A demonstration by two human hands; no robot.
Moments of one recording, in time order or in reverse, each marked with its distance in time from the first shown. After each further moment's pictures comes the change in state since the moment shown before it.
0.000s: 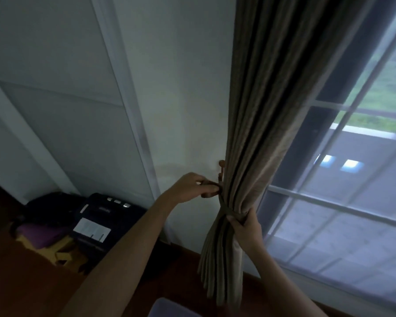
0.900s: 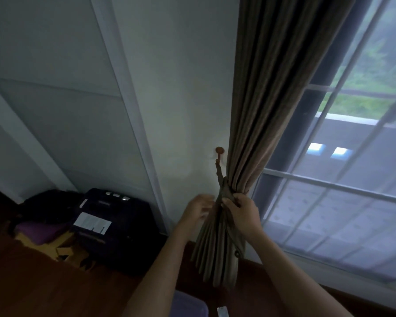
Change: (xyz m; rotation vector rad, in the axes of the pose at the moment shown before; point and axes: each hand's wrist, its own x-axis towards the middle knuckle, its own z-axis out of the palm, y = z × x) left_hand -0.058 -0.027 0.093 -0.740 0.142 -0.405; right_hand -0.028 -0.023 0.000 -0.101 0.007 0.014
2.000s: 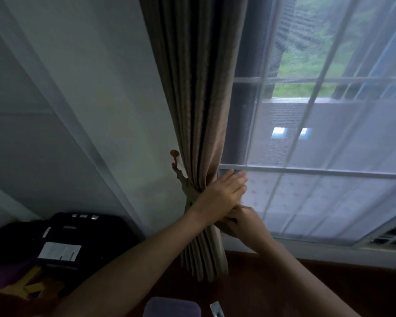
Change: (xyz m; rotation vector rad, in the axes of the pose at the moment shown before) left_hand -0.001 0.038 0.139 1.456 -0.074 1.716; right_hand -0.008 0.068 -0.100 -0.513 -0.032 -0.569
